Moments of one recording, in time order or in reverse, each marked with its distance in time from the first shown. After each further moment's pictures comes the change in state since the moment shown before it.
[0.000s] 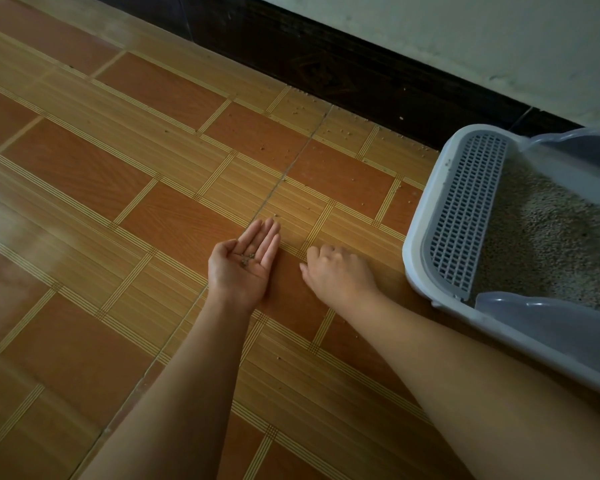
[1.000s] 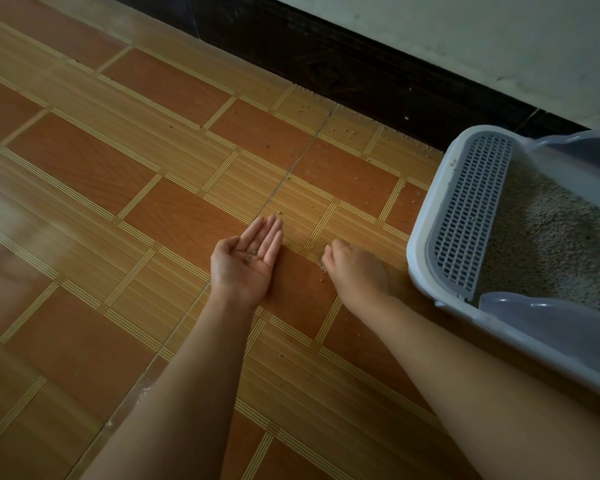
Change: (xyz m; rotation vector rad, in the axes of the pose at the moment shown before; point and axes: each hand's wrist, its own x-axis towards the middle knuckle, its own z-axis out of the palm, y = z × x) left_hand -0.003 0.000 0.000 -0.033 -0.008 0.004; right_hand -0.002 0.015 0.005 0.372 0.013 0.193
